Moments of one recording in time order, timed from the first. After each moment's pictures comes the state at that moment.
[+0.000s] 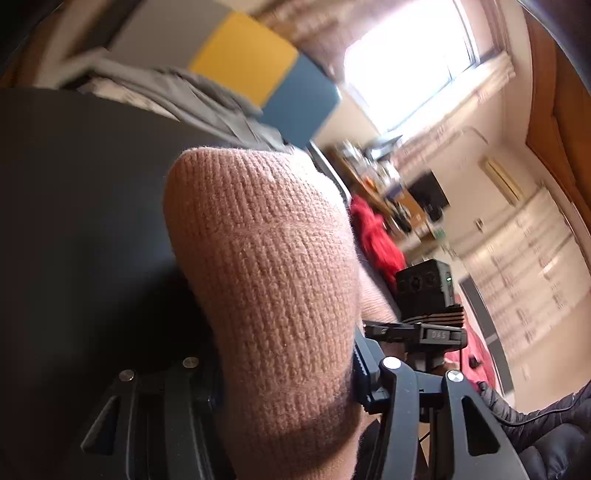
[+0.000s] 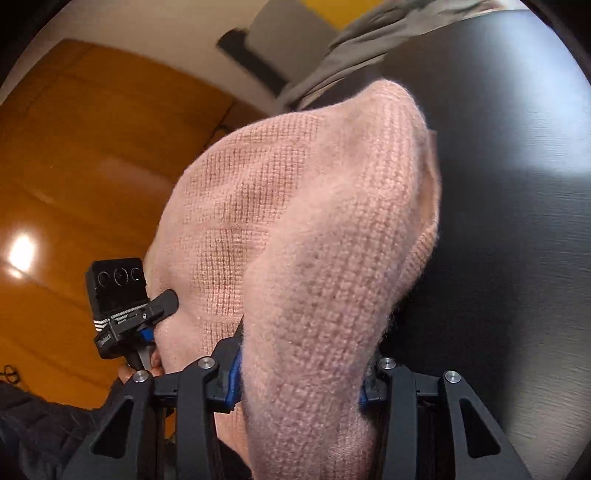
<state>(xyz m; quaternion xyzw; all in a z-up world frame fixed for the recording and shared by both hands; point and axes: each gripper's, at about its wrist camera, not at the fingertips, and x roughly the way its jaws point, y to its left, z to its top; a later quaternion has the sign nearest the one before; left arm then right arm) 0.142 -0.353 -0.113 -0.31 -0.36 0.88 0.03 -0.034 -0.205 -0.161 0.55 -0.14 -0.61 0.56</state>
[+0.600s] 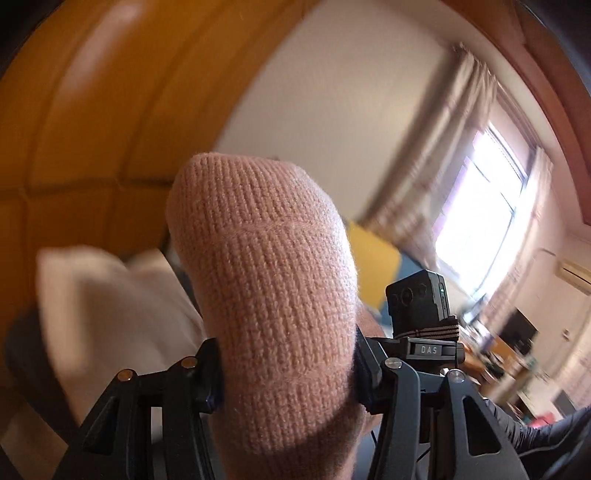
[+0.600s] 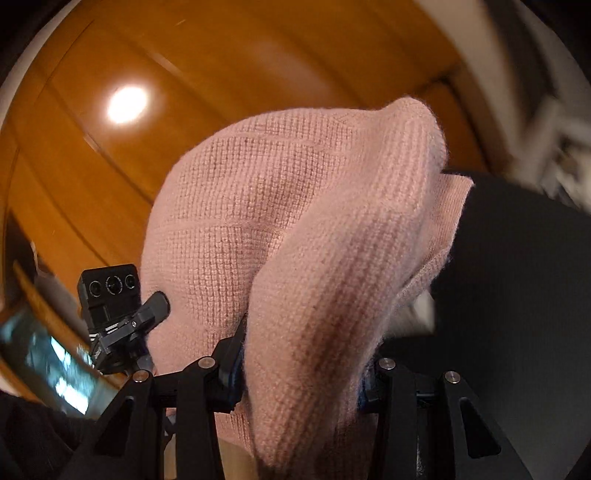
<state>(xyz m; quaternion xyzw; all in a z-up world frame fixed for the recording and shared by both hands) 0.406 -0.547 0.062 -0.06 -0.27 0.92 -0.29 0.107 -0.663 0.019 0.40 0.02 -0.43 0.81</state>
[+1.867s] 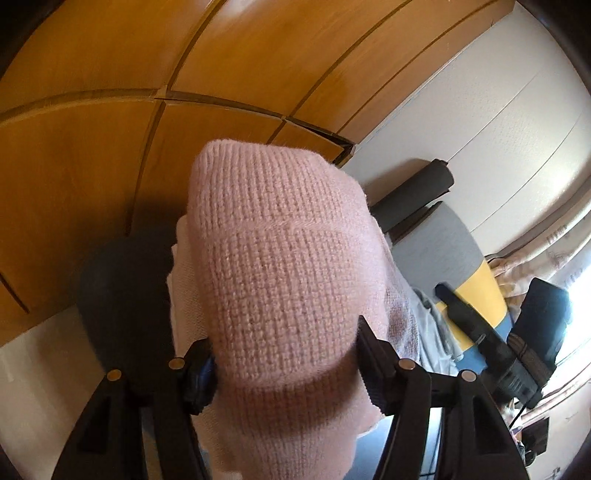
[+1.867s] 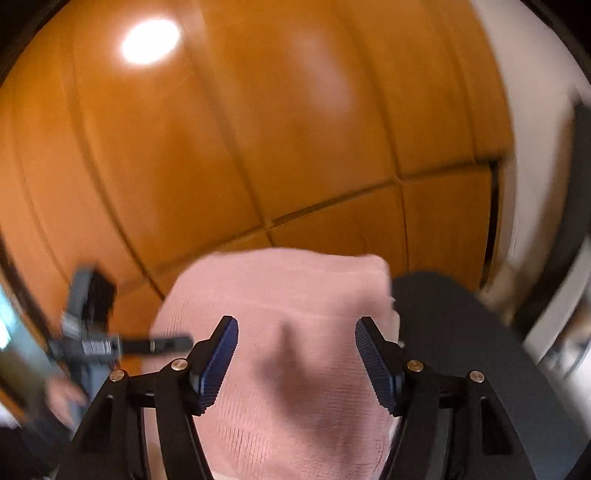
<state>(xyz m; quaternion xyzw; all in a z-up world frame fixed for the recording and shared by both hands) 0.447 -0.716 -0.031 -0.14 -0.47 0.75 -0.44 0.220 -0.926 0.052 0.24 0.16 -0.51 0.81</state>
